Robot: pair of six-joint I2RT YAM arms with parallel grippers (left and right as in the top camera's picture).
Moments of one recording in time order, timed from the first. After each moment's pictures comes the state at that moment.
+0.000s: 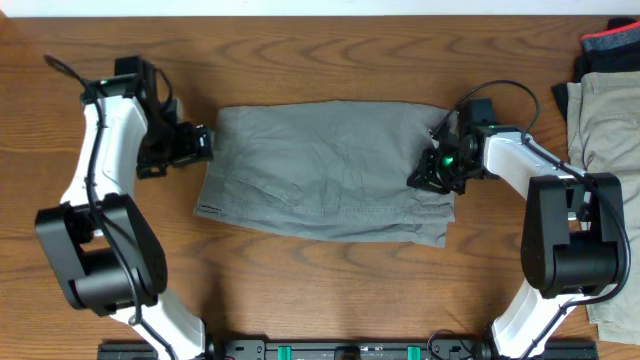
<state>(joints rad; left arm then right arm) 0.20 1.90 1.49 -1.17 0.14 -0.07 0.07 1.95 1.12 -0.65 -0.52 0.29</state>
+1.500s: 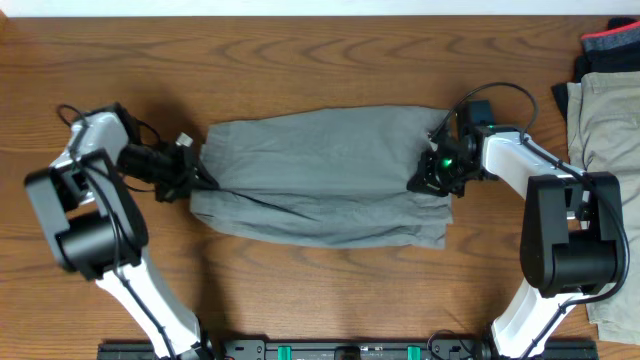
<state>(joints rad) 0.37 2.11 1.44 -1.27 0.66 0.09 0.08 1.95 1.12 -0.69 -0.53 0.28</state>
